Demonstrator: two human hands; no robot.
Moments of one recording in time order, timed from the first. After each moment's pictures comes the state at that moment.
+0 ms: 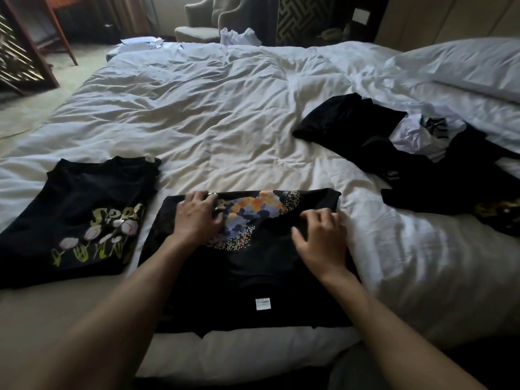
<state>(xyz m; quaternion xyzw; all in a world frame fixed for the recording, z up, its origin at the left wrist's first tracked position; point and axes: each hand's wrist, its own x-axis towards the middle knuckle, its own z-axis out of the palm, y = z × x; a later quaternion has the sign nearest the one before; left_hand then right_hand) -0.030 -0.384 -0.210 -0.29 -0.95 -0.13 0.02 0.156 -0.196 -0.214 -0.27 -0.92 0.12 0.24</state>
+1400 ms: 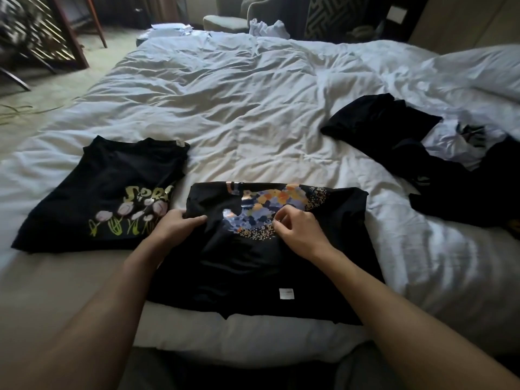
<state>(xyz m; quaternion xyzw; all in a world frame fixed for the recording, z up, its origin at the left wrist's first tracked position) -0.026 -0.486 -0.215 -0.05 -0.86 -0.45 -0.22 0.107 -0.243 -0.198 -0.17 -0.93 0.32 0.04</state>
